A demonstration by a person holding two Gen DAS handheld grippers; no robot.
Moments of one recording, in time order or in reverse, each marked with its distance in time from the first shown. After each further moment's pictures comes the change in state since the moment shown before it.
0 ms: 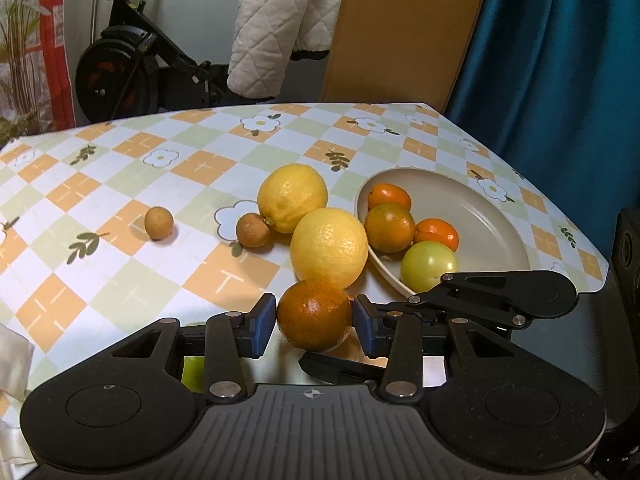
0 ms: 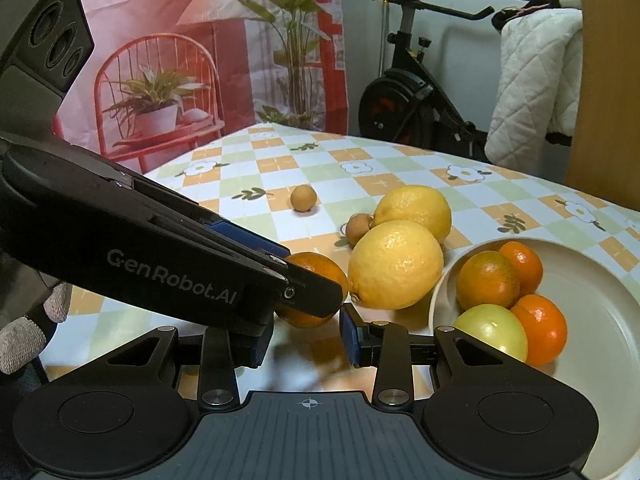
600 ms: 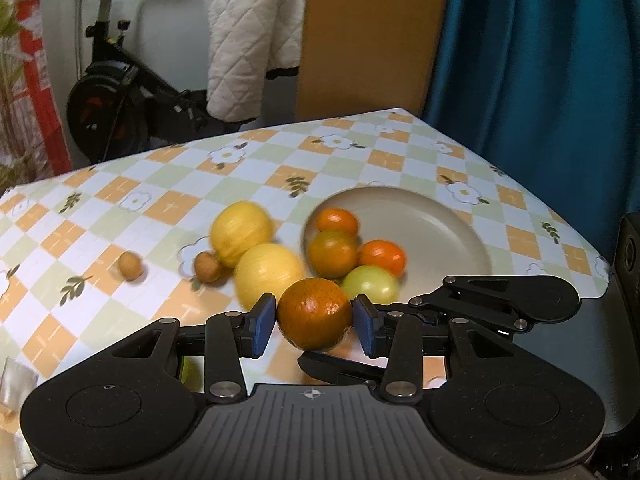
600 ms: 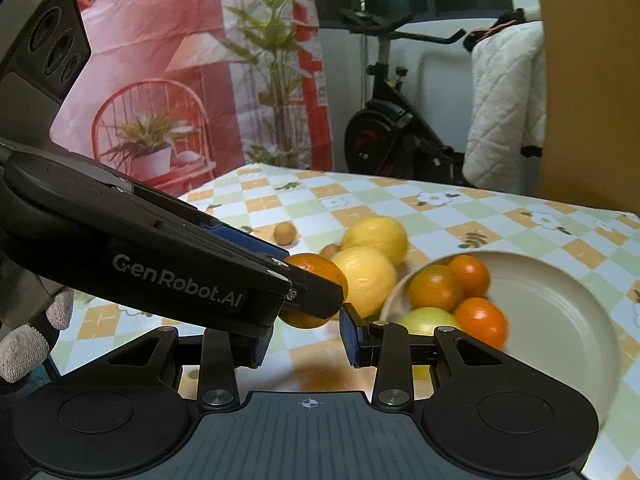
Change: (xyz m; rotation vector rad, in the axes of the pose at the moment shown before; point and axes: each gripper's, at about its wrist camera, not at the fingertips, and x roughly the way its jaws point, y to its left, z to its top) left arm -0.016 -0.059 0.018 0.098 -0.024 0.028; right arm -0.055 -0.026 -0.009 0.071 -0.111 -0.021
